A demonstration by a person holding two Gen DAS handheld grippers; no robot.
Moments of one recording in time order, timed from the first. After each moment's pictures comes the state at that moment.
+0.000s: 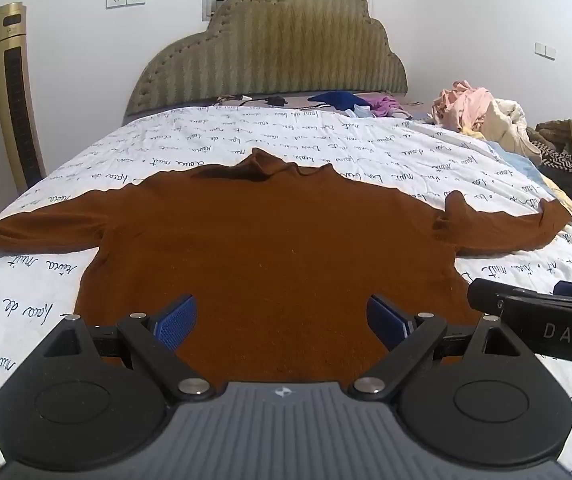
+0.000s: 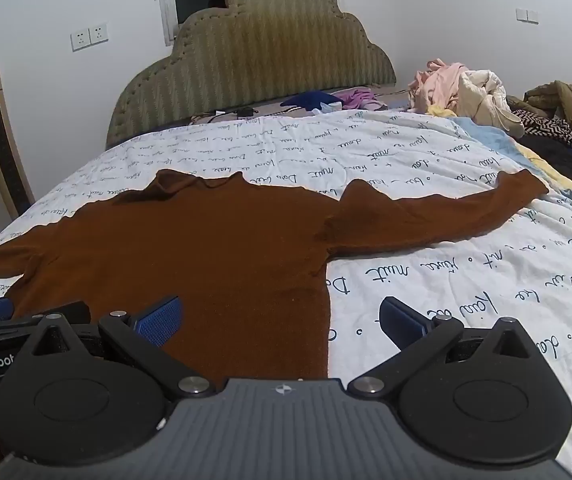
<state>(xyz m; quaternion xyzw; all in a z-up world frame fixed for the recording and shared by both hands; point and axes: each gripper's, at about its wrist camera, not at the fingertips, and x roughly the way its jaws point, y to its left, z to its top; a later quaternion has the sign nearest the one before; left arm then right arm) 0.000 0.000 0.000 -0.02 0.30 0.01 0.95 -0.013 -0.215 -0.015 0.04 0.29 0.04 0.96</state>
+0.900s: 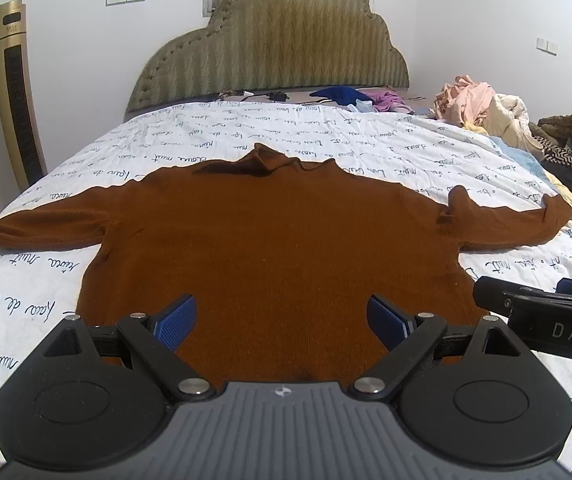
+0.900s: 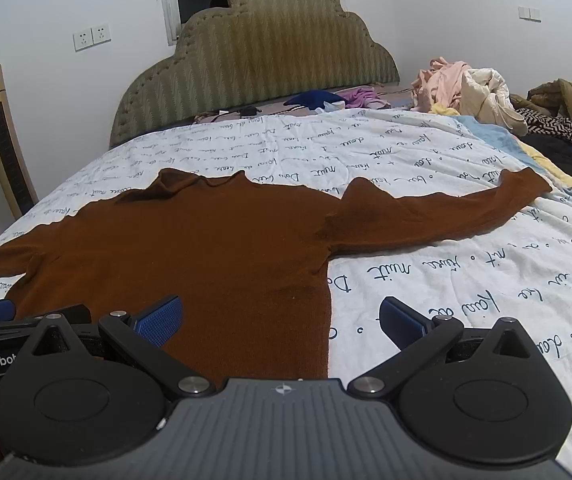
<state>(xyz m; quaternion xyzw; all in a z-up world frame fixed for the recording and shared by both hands) 0.002 0.002 -0.004 -0.02 0.30 0.01 0.95 -0.013 -0.214 -0.018 0.04 0.29 0.05 0.96</state>
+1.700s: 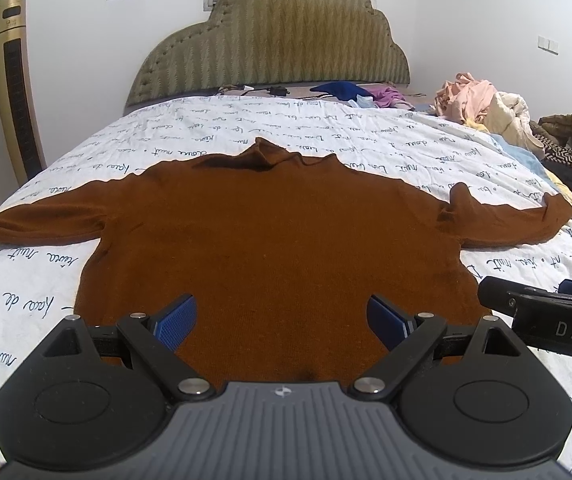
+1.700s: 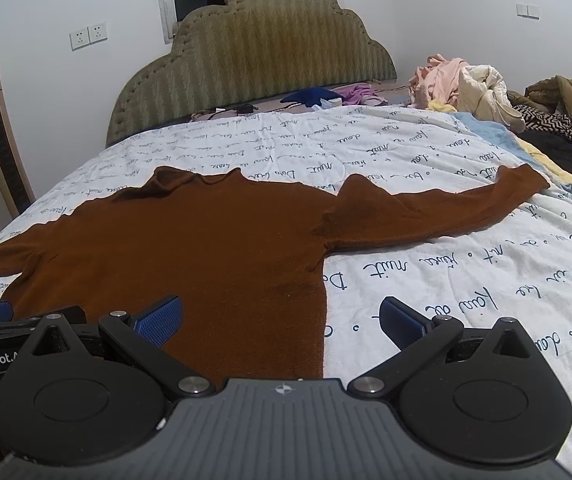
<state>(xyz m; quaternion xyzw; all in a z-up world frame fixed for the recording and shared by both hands) 0.005 0.003 -0.006 -0.02 0.31 0.01 0.95 -0.011 -0.217 -0.019 0.05 0.29 0.04 0.95</state>
